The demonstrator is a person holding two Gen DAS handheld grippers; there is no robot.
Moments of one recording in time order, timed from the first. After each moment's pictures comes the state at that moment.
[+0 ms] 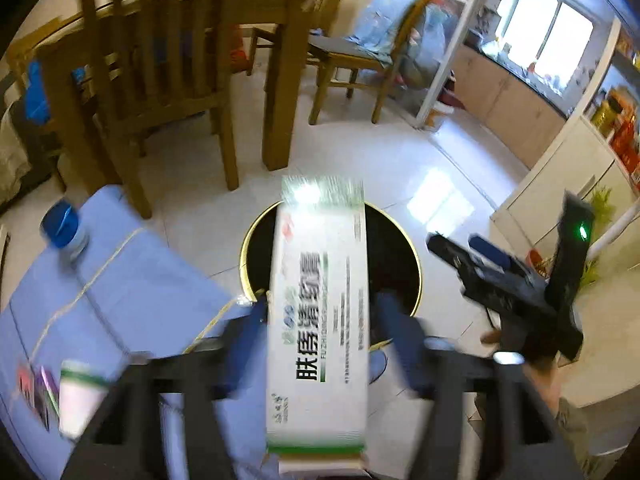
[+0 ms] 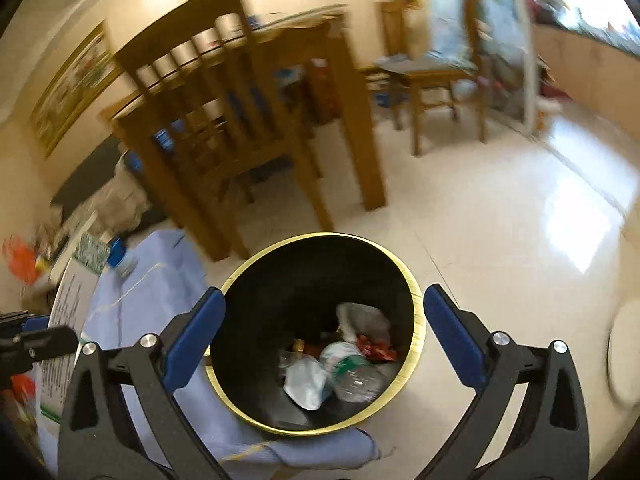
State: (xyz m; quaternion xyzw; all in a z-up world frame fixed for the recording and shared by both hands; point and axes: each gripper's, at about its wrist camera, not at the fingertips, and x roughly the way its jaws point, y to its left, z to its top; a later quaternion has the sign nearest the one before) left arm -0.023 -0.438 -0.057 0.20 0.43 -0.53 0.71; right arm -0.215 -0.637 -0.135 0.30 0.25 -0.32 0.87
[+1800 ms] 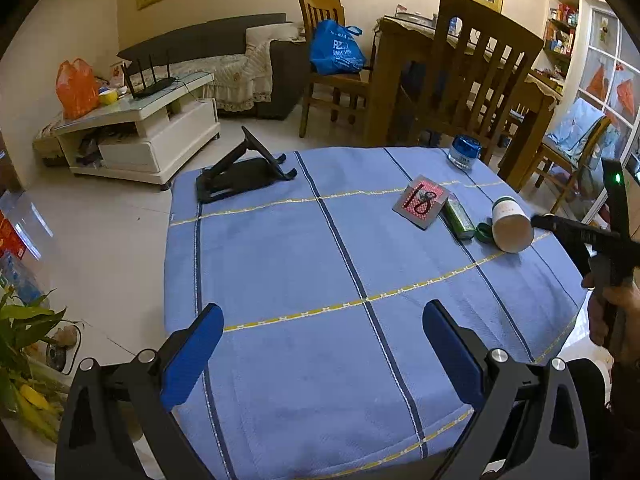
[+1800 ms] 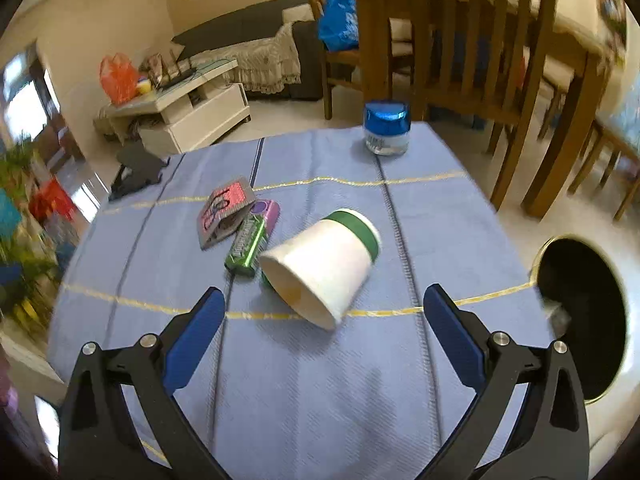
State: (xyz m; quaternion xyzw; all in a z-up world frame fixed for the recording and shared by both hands) left arm 0.066 0.062 -0.065 0.08 0.41 -0.23 0.88; right arm 0.011 -0.331 -0.114 0.12 0.40 -0.05 0.91
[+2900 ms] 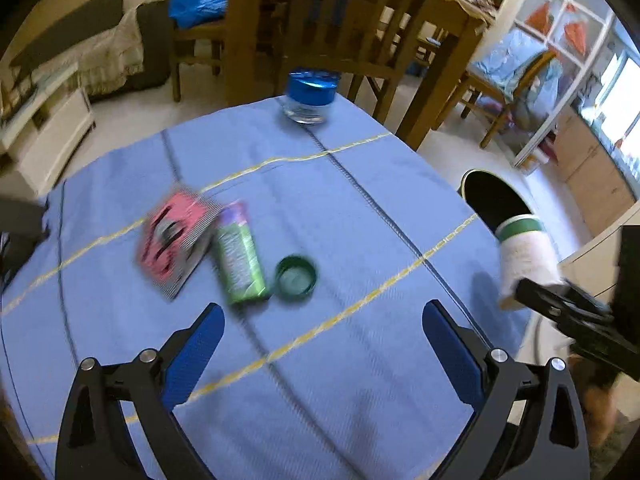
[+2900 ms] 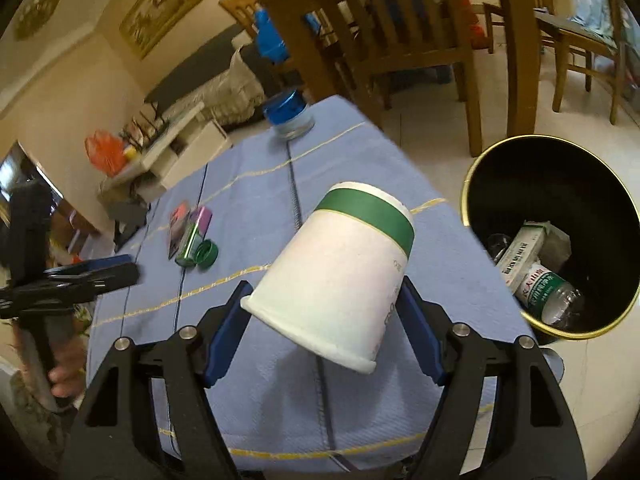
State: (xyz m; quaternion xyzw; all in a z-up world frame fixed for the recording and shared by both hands) left arm 0.099 -0.209 -0.113 0.13 0.49 -0.37 0.78; right arm -0.084 -0.446 -0.139 0.26 0.37 -0.07 0.89
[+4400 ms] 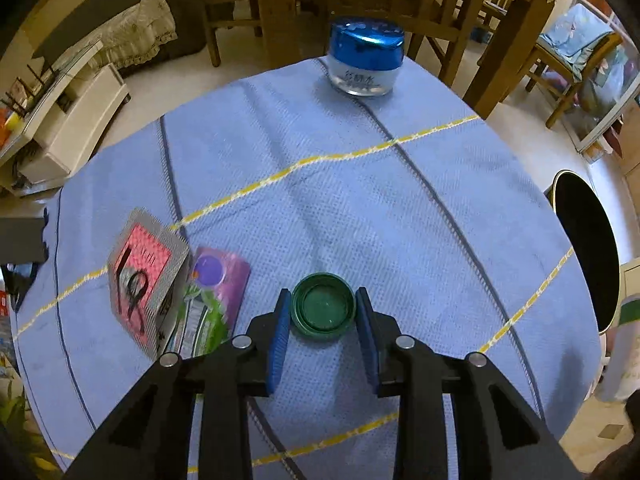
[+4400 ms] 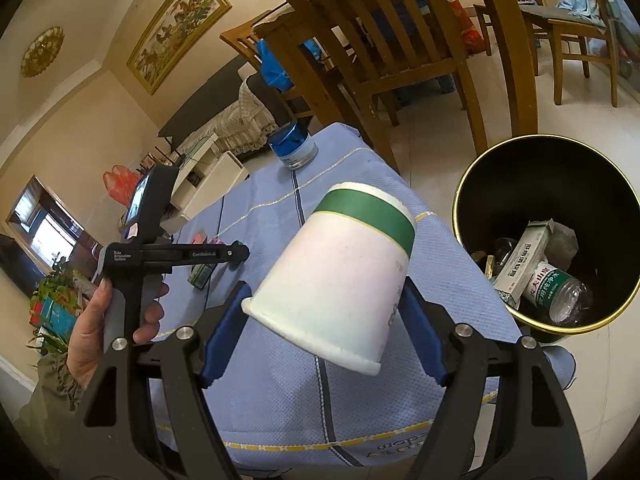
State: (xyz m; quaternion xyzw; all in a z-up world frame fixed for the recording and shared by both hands) left arm 0.157 -0.248 -0.146 0.18 0.56 -0.26 0.77; right arm -0.105 -0.460 -0.131 0.31 0.32 -0.05 0.90
